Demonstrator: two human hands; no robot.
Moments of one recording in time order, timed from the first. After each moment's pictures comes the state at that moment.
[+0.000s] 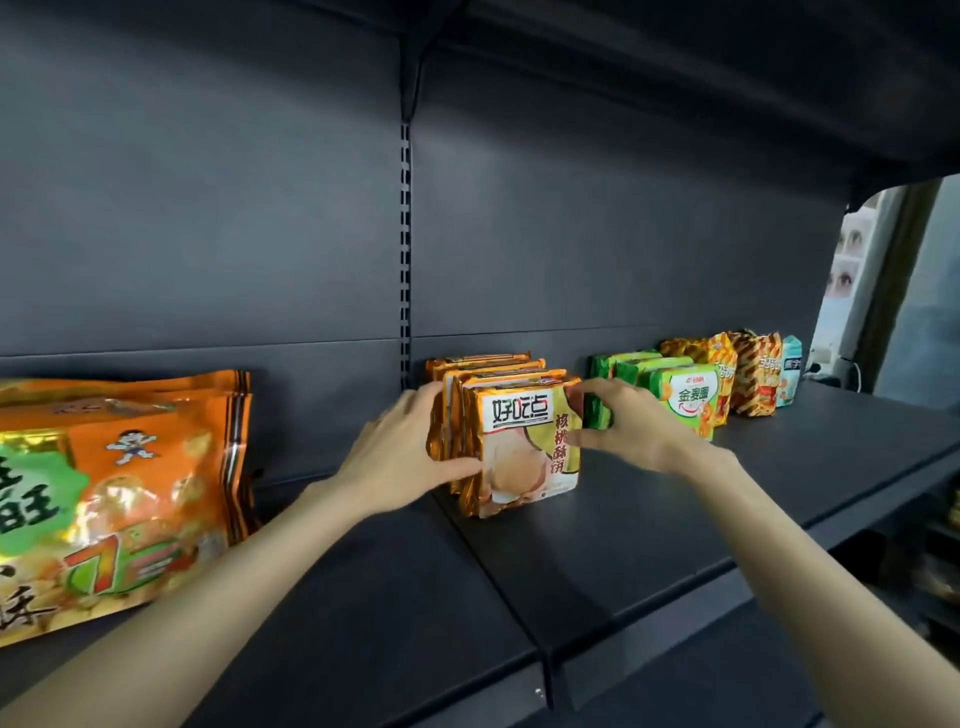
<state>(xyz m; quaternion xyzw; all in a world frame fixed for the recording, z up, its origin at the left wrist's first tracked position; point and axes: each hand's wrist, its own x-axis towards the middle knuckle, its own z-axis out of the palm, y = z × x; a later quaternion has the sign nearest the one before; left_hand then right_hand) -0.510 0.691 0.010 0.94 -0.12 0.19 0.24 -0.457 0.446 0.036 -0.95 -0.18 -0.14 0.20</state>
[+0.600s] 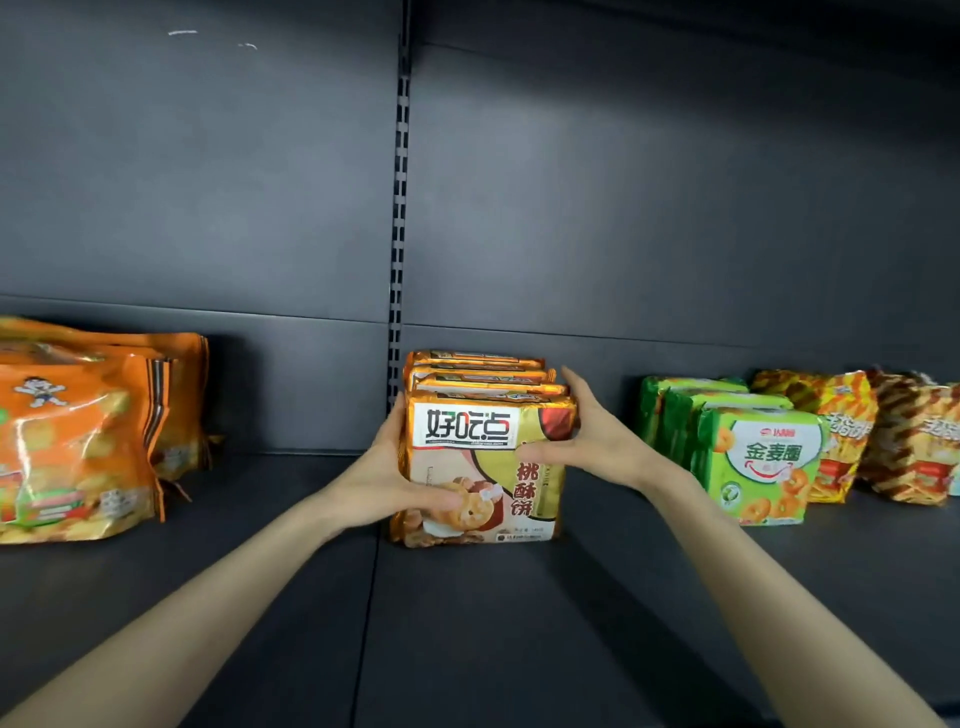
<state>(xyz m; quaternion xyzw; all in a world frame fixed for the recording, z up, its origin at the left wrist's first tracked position) -0.424 0.635 -0.039 0.82 -0.02 0.12 0.55 -0.311 0.416 0.011 -0.83 -0.34 0.08 0.44</state>
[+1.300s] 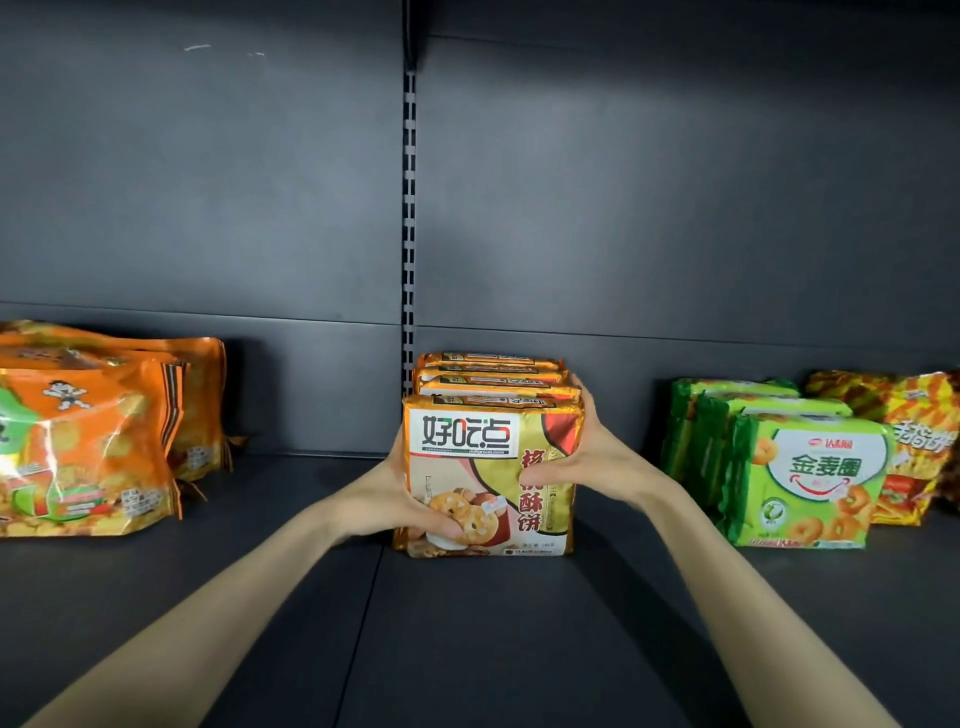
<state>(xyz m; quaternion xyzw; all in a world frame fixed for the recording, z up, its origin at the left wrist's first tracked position) -0.407 0.644 -0.058 0.85 0.04 0.05 0.52 -0.279 0.425 -0.013 -0.74 -0.40 0.18 0.51</state>
